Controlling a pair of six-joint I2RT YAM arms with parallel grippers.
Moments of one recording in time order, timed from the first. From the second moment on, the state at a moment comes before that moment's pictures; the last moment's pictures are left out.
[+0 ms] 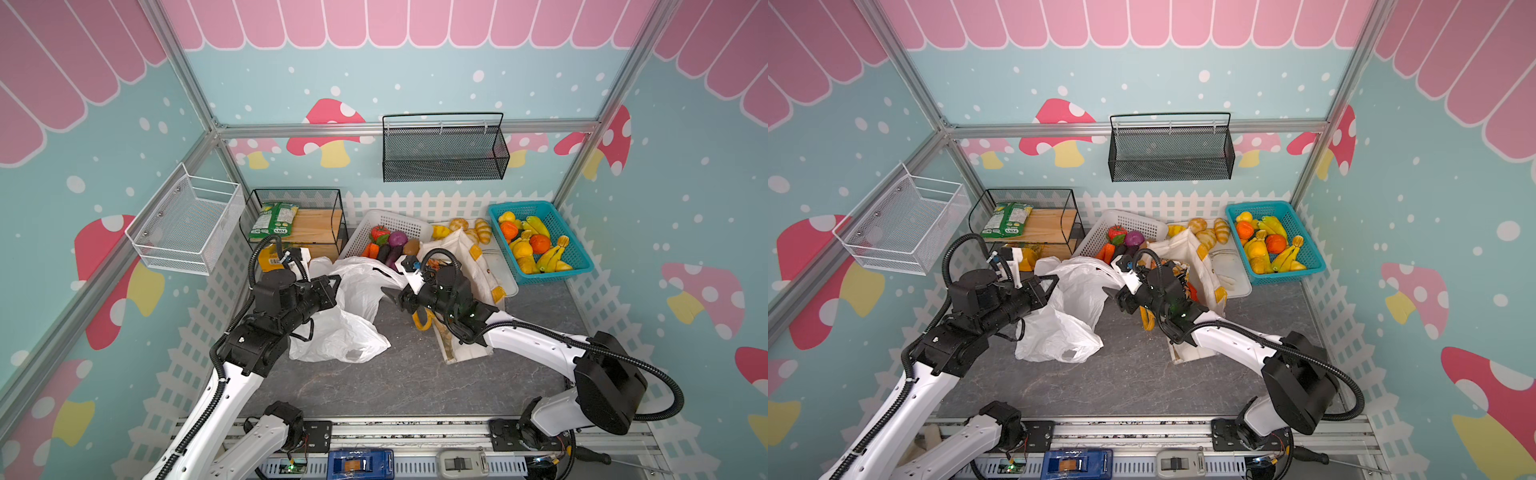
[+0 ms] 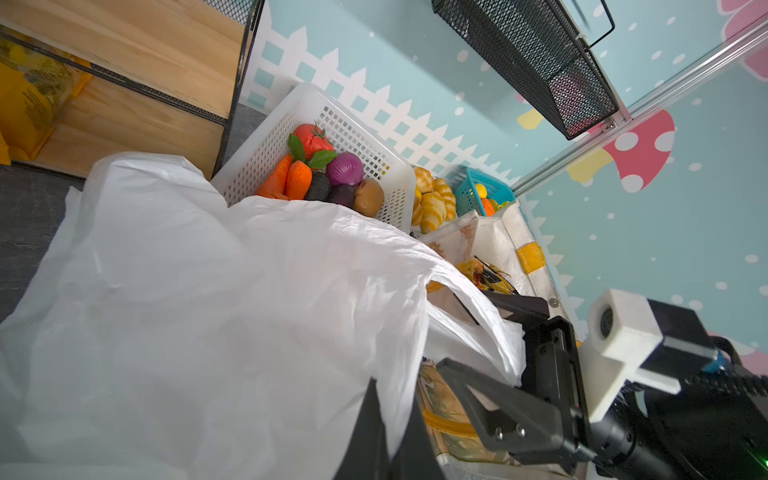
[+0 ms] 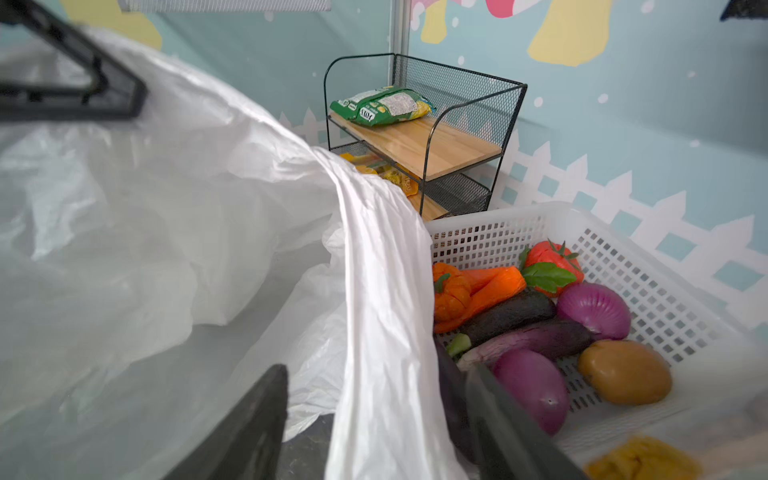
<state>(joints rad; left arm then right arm) -0.33 0.84 0.97 -0.51 0.15 -0.65 0.78 1.47 0.94 0.34 -0.16 -0.07</state>
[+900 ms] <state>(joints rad) -0.55 0.95 1.07 -0.76 -0.21 -0.27 0.78 1.43 1.18 0.14 -0.29 -0.04</state>
